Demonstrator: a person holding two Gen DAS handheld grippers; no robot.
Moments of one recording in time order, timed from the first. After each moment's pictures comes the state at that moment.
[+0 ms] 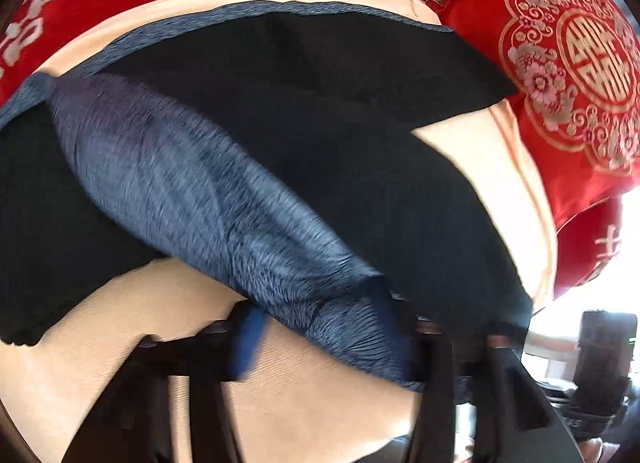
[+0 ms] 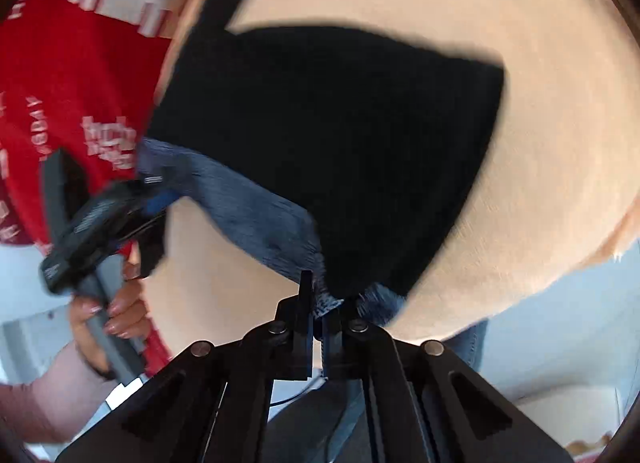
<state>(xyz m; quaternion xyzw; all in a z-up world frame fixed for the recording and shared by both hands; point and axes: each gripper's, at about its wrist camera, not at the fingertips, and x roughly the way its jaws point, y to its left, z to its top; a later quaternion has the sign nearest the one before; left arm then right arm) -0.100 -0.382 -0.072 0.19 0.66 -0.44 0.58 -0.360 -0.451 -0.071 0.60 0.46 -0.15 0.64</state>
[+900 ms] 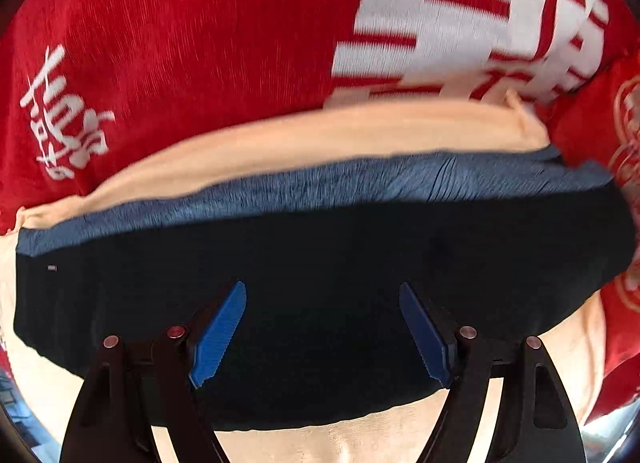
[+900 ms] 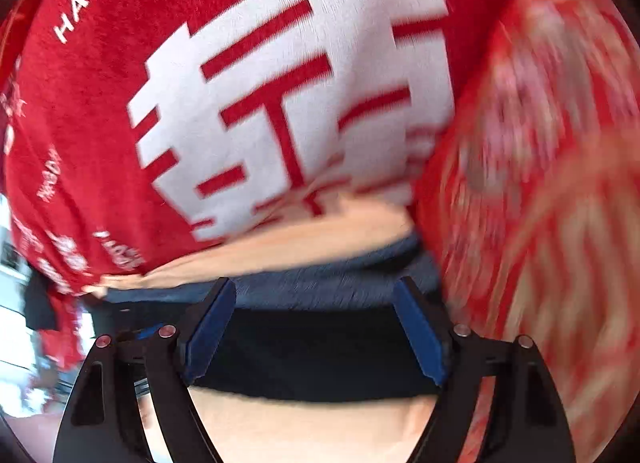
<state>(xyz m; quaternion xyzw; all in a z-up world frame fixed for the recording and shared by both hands) -0.032 -0.459 -0.057 0.24 0.59 -0.29 0.72 -0.208 -0.687 0.020 0.40 0.47 -0.20 0.76</state>
